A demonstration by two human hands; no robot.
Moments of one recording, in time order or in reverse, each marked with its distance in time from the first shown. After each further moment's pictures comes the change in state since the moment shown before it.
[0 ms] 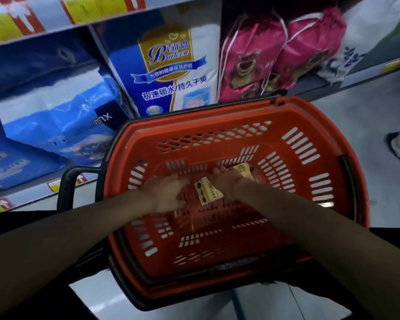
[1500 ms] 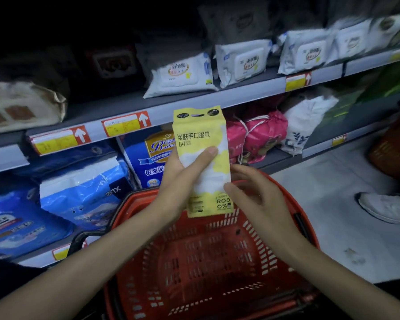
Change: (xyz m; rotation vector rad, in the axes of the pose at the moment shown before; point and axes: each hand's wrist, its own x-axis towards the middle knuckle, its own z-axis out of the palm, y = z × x) left_hand -0.089 0.111 -0.185 -1.570 0.868 0.299; right_hand -0.271 0.029 -0.133 1.563 1.168 -0.050
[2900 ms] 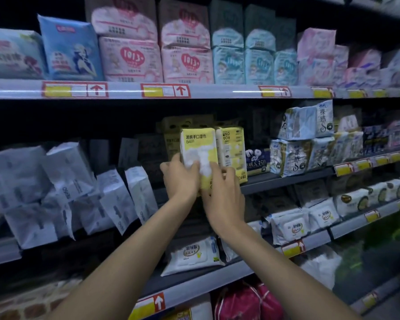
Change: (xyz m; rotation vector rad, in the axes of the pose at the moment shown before) left_hand 0.167 0.307 0.041 0.441 0.517 0.513; right_hand 0.239 -0.251 -0.005 -0.777 0.567 -0.469
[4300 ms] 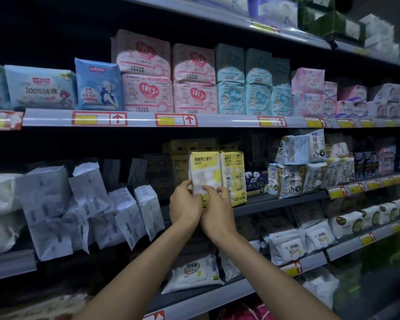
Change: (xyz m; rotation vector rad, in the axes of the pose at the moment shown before) left_hand -0.016 0.001 -0.015 0.142 -0.054 0.002; right_hand 0.011 -0.018 -0.002 0.290 -0.181 0.121
